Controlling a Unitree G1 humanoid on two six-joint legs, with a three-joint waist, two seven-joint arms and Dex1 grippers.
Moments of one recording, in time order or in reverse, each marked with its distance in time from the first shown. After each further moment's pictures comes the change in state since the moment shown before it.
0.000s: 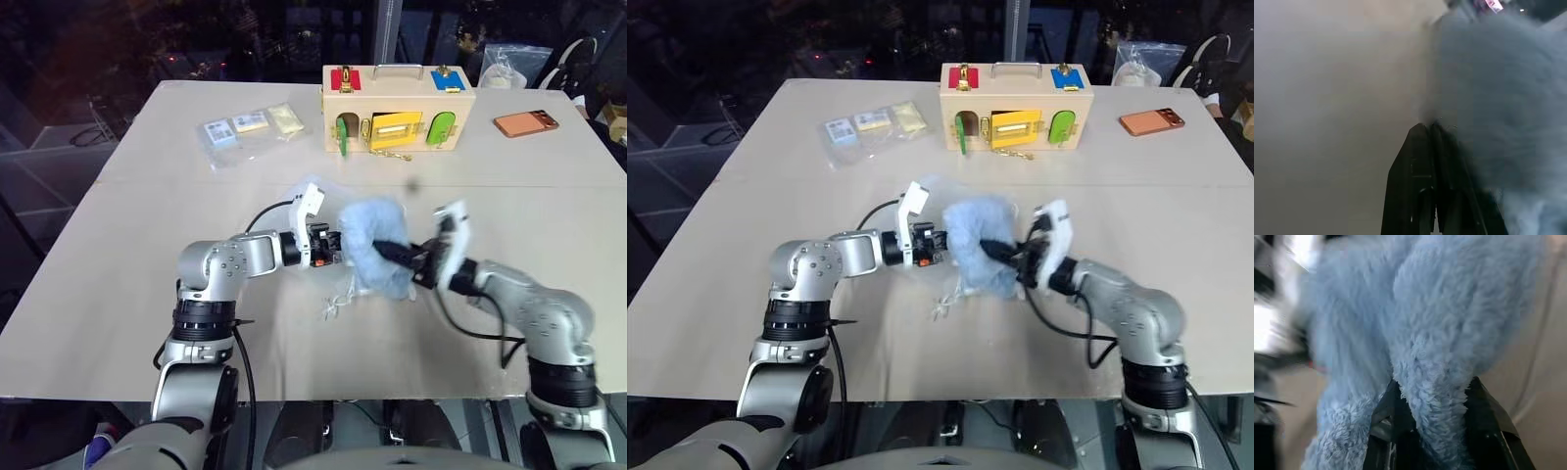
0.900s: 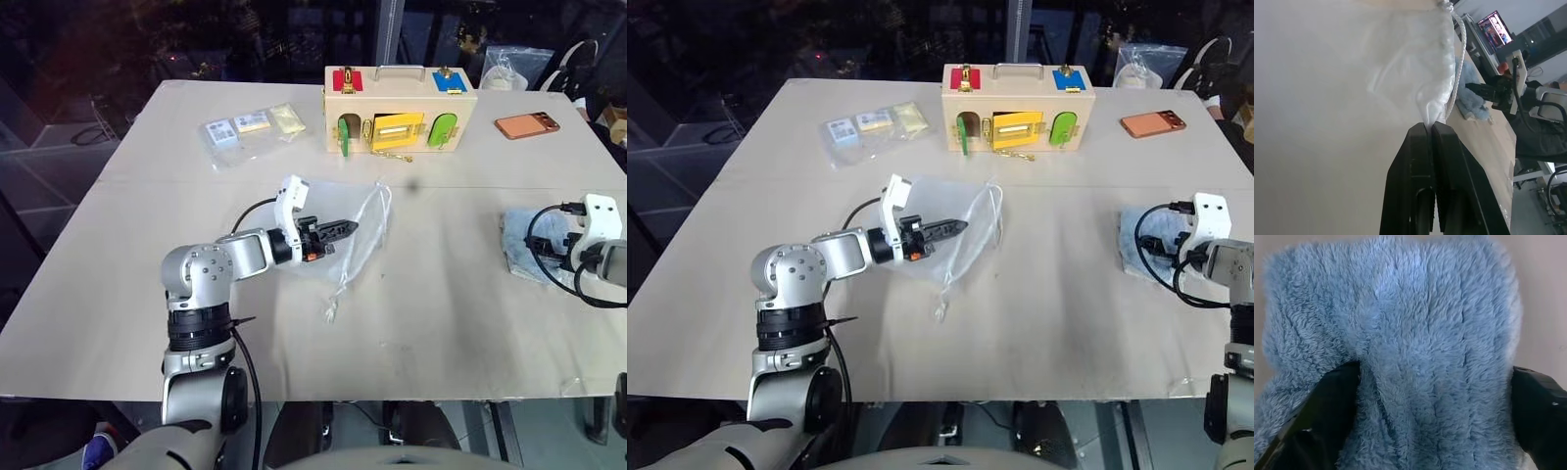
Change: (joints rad) left arm 0.020 -0.066 0.161 -0.108 -0.018 0.097 0.120; right arm -0.170 -0.446 -0.311 0.547 -0.293 0.158 -0.048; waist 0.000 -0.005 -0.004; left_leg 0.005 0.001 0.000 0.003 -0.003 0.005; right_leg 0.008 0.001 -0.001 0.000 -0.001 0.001
